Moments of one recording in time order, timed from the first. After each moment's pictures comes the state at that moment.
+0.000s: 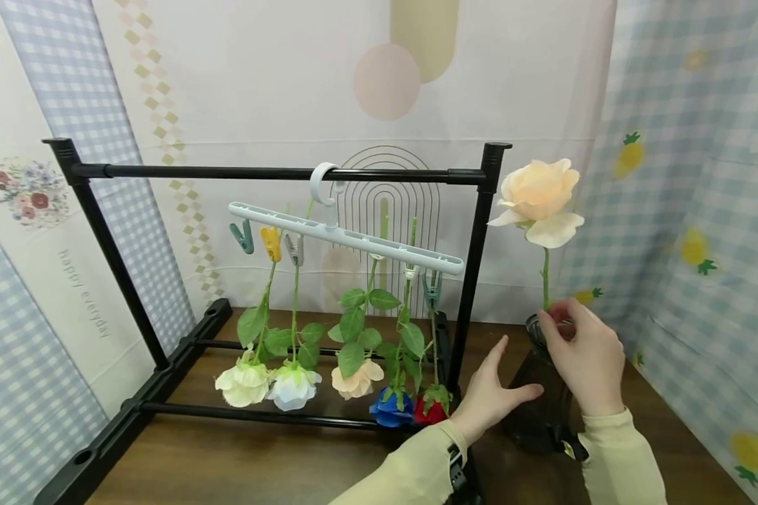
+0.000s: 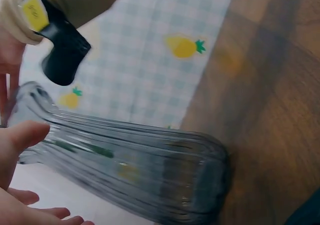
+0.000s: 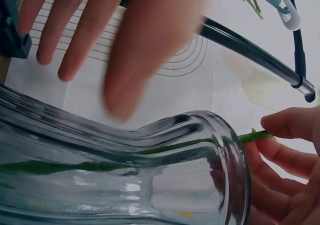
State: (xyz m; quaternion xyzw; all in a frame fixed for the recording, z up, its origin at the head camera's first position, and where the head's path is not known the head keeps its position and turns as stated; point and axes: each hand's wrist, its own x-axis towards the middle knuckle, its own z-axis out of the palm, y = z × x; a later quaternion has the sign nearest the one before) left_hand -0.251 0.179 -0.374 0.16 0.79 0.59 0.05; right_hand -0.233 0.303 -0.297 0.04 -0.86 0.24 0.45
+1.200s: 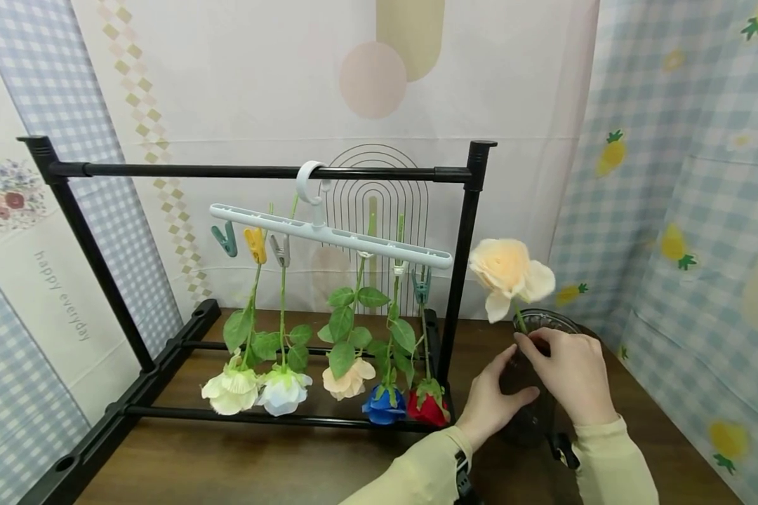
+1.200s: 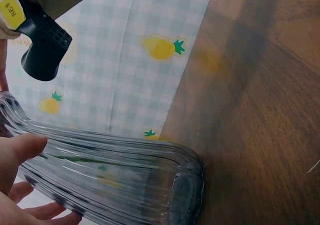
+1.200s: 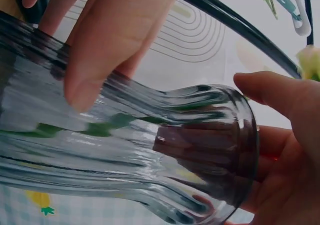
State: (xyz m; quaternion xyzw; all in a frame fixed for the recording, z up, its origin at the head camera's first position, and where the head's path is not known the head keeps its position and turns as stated) left_hand -0.241 0.200 -0.392 0.20 0.81 0.55 -0.04; right_hand -0.211 0.308 -0.304 0.08 -0.92 0.15 0.34
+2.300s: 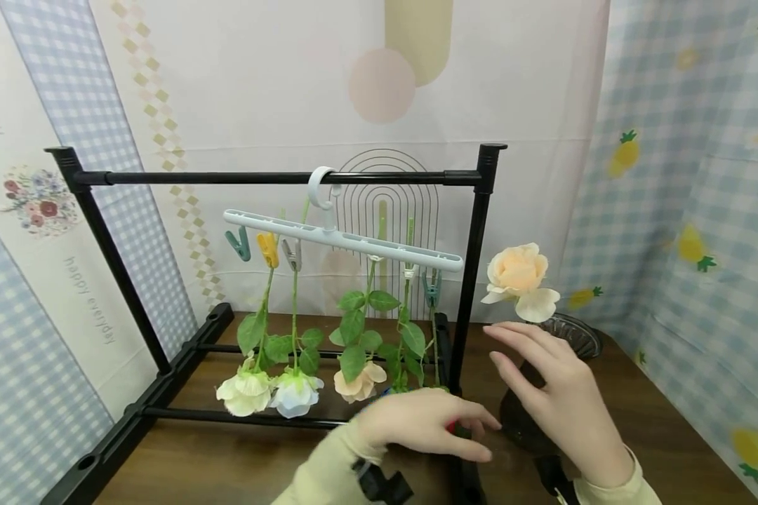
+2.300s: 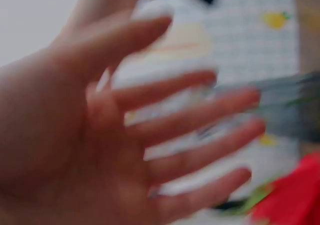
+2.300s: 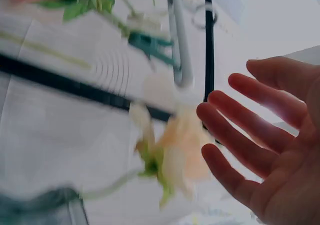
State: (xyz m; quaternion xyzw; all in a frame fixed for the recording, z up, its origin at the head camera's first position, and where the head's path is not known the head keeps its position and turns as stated) left_hand -0.210 0.071 -0.305 0.50 0.82 0.19 0.19; right_hand -0.155 0.244 -0.272 0.25 -0.85 0.22 0.41
